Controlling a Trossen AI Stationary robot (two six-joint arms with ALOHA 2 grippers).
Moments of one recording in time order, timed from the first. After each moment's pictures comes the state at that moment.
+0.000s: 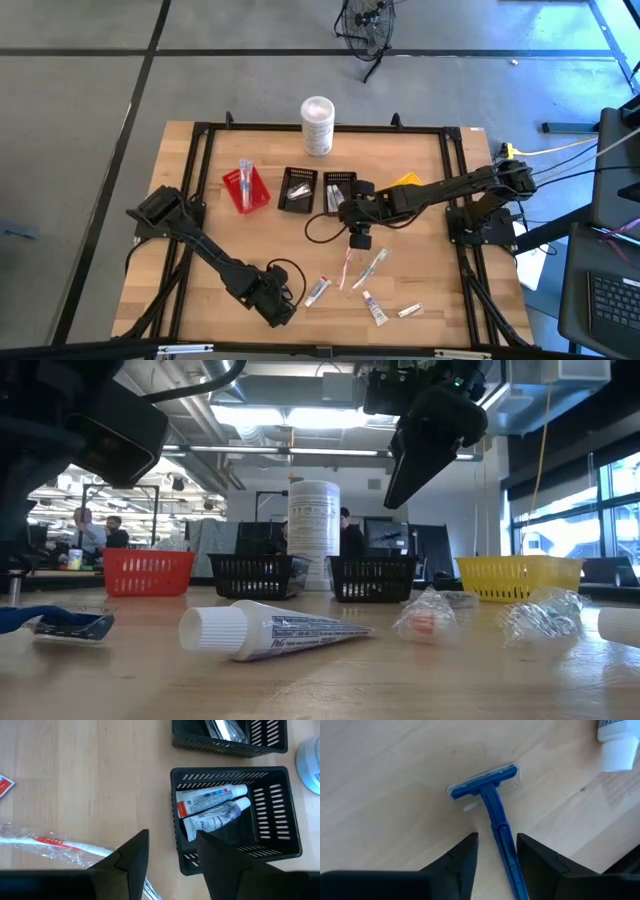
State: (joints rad) left arm -0.67 1.91 1.19 -0.57 -0.09 -1.64; right arm 0.17 1.66 1.20 -0.66 0.27 0.12
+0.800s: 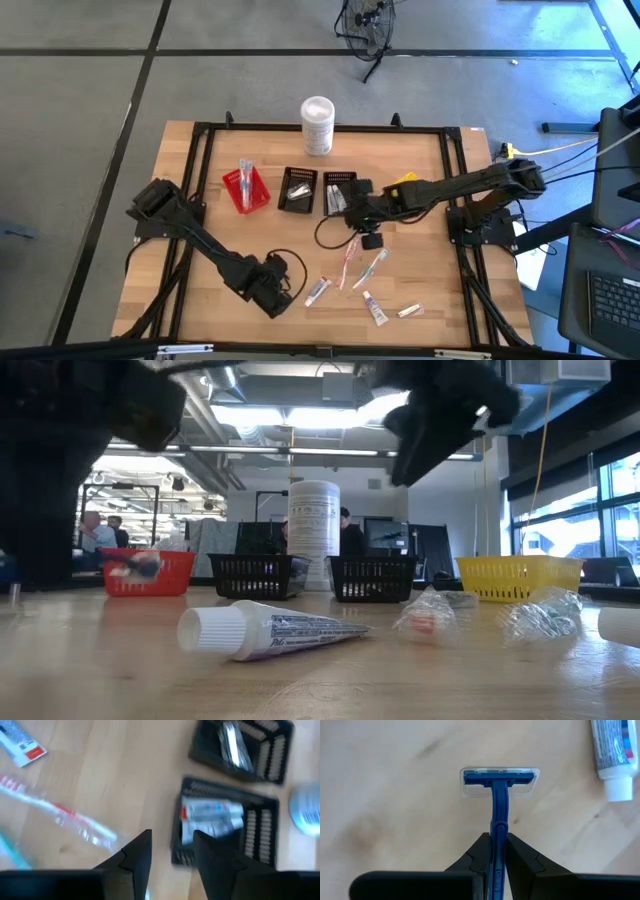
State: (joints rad) left arm -0.63 1.83 1.19 -0.72 -0.22 -1.46; right arm 0.17 1.56 1.20 -0.72 0.21 -0.12
